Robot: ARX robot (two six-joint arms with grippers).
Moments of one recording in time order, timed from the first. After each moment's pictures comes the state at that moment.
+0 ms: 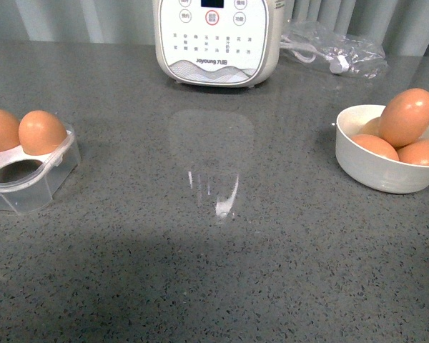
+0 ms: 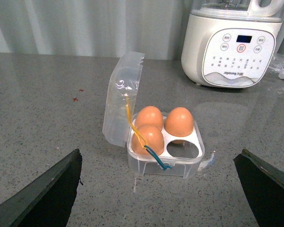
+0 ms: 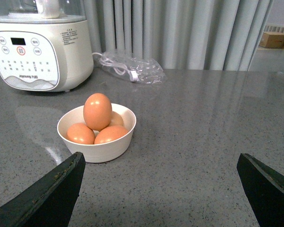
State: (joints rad) left arm 0.00 0.00 0.03 0.00 0.00 0.00; right arm 0.00 0.00 0.01 0.00 0.00 -0.01
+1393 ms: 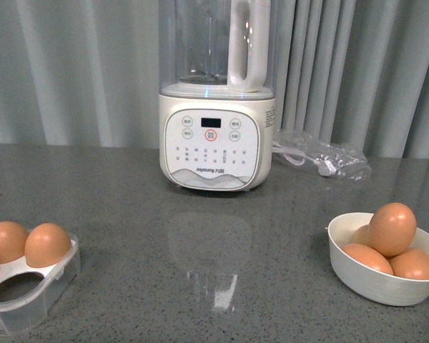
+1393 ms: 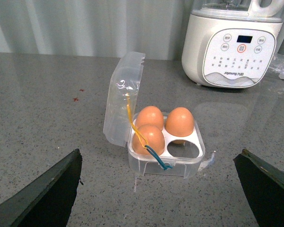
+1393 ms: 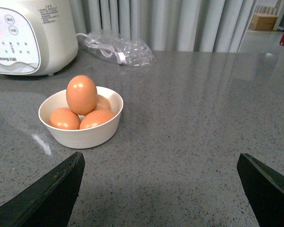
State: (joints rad) left arm 0.00 0.00 0.03 0.00 0.00 0.00; right arm 0.01 0.12 0.03 0.00 0.06 -0.02
